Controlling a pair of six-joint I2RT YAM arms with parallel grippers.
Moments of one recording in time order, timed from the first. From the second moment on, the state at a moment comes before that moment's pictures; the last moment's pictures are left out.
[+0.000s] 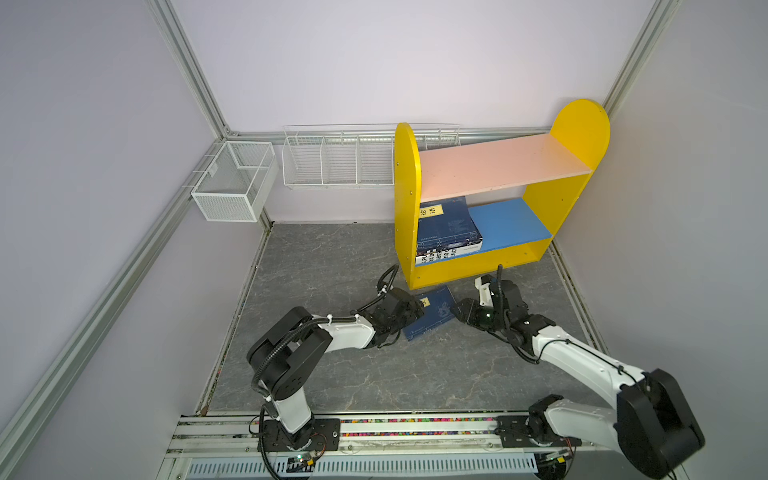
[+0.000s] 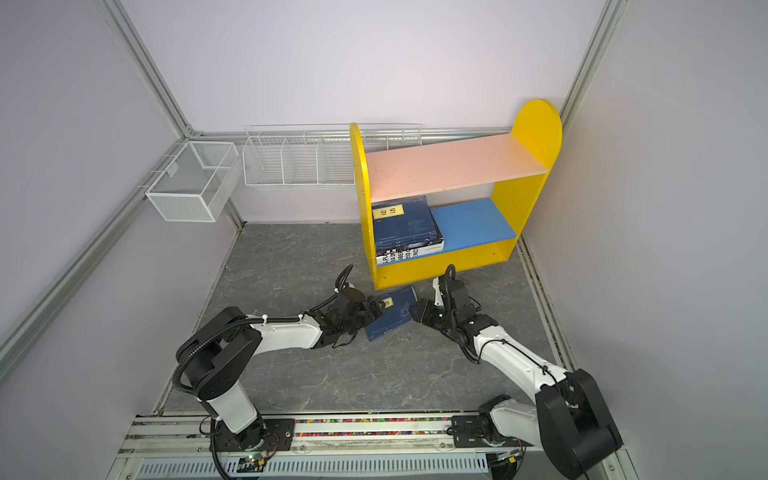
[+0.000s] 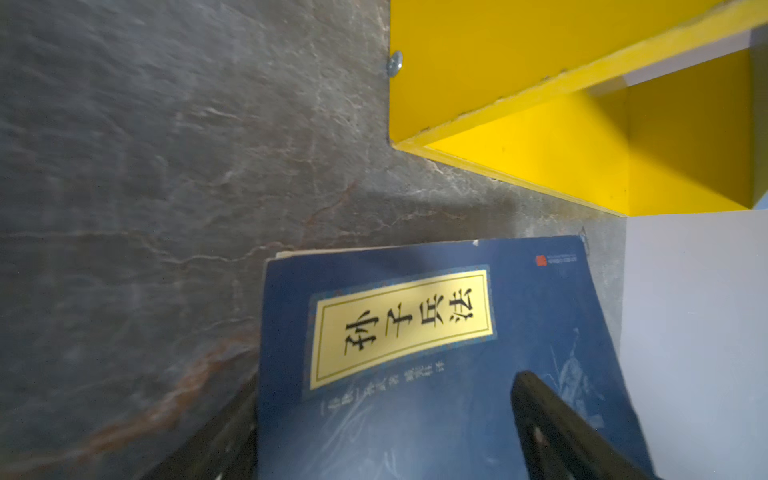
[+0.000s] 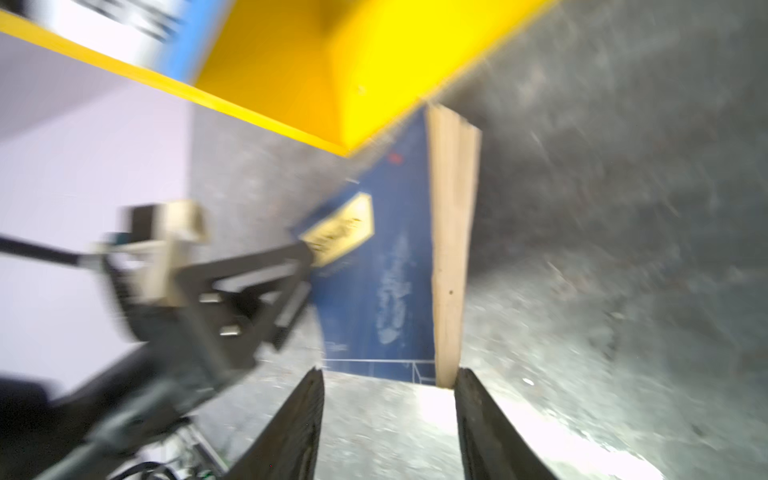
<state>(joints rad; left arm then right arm) -0.84 1.75 0.81 0.23 -0.06 -1.16 0.45 1.19 0.61 -0.09 -0.30 0.78</state>
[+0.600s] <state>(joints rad) -0.84 1.81 0.81 0.38 0.08 -1.20 0.46 1.42 0.64 0.13 -0.34 0.84</state>
